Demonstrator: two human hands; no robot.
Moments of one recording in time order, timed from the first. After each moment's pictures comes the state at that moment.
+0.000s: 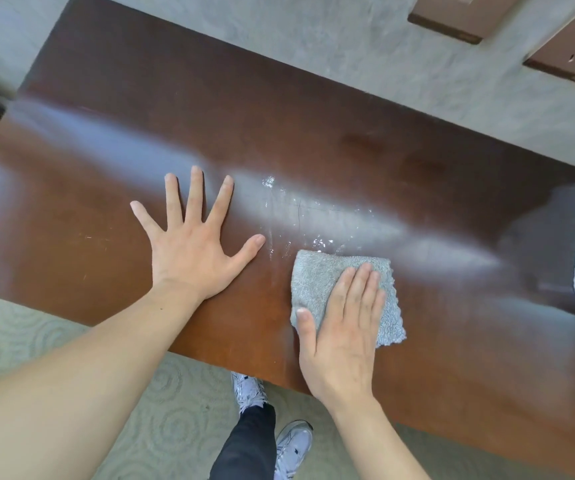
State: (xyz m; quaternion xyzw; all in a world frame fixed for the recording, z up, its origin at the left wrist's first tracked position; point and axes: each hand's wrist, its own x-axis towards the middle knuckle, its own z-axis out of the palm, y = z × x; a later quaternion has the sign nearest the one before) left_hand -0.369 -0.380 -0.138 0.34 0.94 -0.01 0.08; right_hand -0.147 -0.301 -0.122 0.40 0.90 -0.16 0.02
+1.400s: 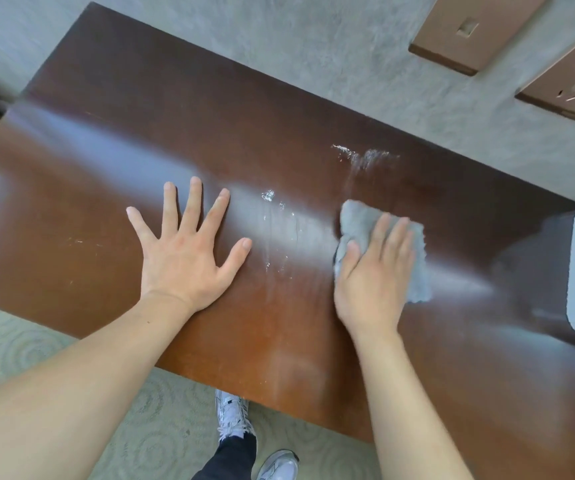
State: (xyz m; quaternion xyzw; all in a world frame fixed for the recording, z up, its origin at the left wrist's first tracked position) left_hand -0.369 -0.380 -0.132 0.34 0.94 0.00 0.09; right_hand -0.202 -0.203 -0.130 0.47 0.88 -0.10 0.01
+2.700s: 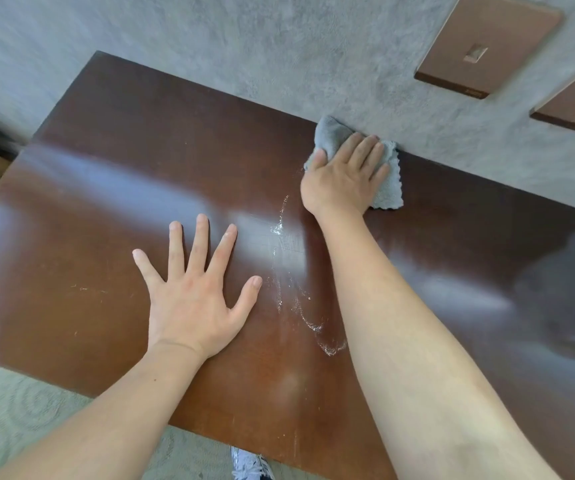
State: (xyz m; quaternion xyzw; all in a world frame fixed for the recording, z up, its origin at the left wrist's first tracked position) left_hand -0.370 -0.381 -0.133 0.33 0.94 -0.02 0.10; right_hand -0.385 -0.139 -0.130 0.53 0.84 -0.11 0.03
